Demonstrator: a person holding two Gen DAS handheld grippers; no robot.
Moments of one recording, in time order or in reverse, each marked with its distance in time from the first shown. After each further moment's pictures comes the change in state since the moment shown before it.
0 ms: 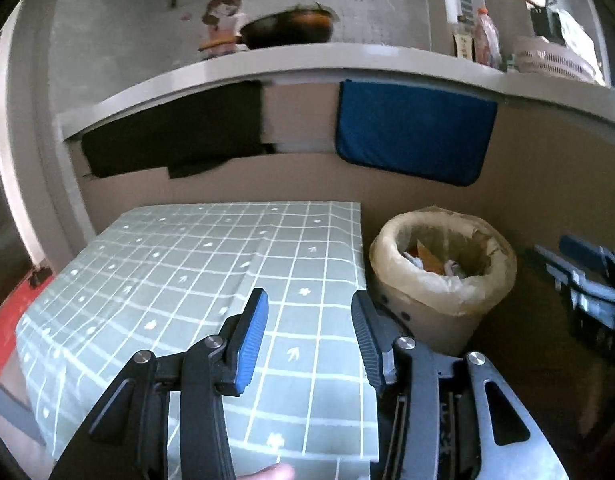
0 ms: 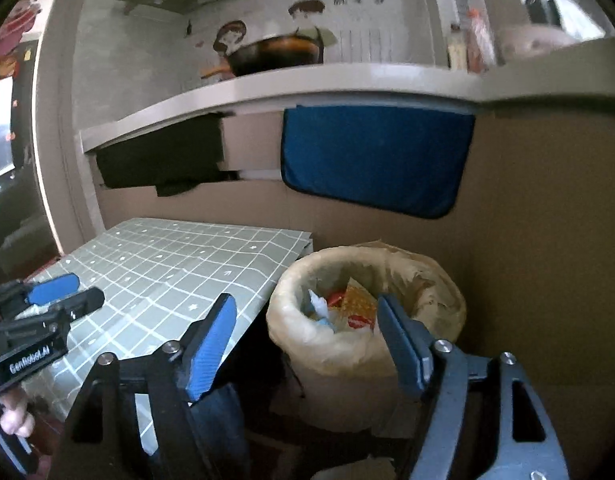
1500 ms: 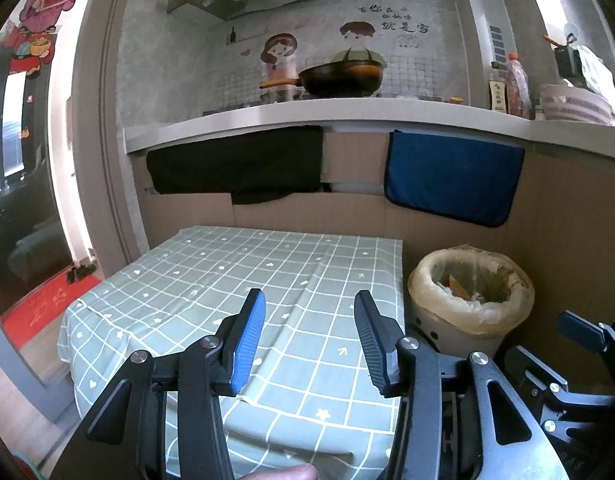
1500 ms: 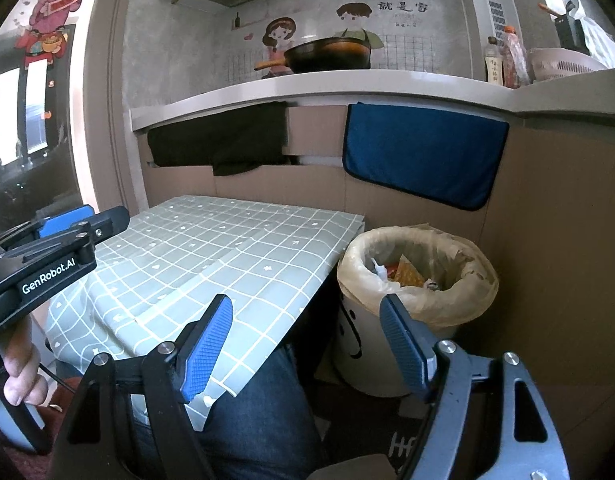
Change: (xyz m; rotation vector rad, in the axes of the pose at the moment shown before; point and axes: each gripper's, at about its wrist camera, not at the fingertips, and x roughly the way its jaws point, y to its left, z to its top) left arm -0.073 0.015 -0.017 -0.075 -0.145 0.163; right arm -0.051 0.064 -0.037 -0.068 0.021 0.108
